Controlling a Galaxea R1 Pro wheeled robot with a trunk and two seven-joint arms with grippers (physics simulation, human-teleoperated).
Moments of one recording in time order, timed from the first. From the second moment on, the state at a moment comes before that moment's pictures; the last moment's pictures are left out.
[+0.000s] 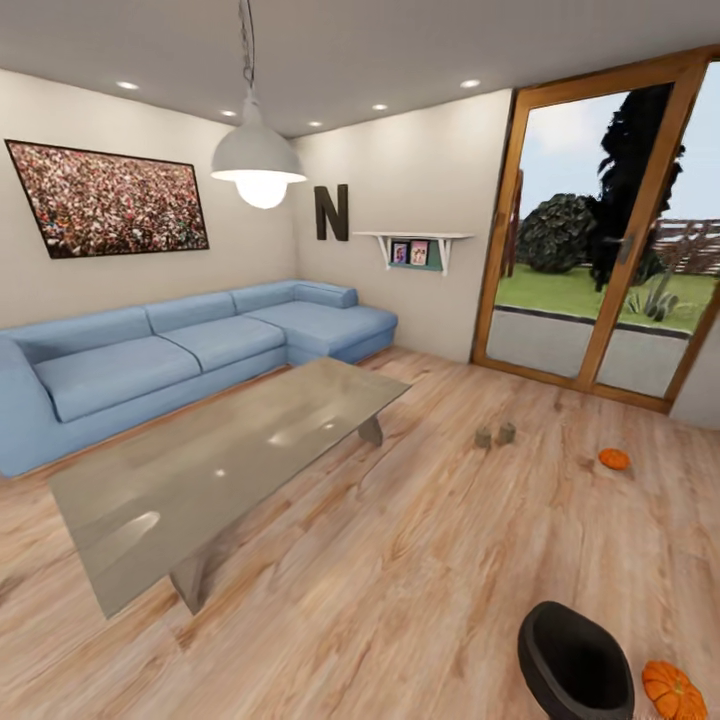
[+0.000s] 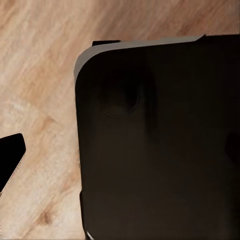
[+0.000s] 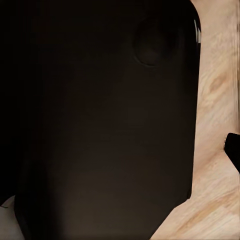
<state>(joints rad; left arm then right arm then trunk) 0.01 0.02 -0.01 0.00 -0.01 -0.22 -0.04 0.00 0.03 -0.05 0.02 -0.01 -0.10 0.00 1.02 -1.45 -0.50</state>
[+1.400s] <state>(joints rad) 0.01 0.02 -0.08 0.00 -0.01 -0.27 -0.04 0.00 0.03 -0.05 0.02 -0.01 -0.10 0.00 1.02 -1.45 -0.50</state>
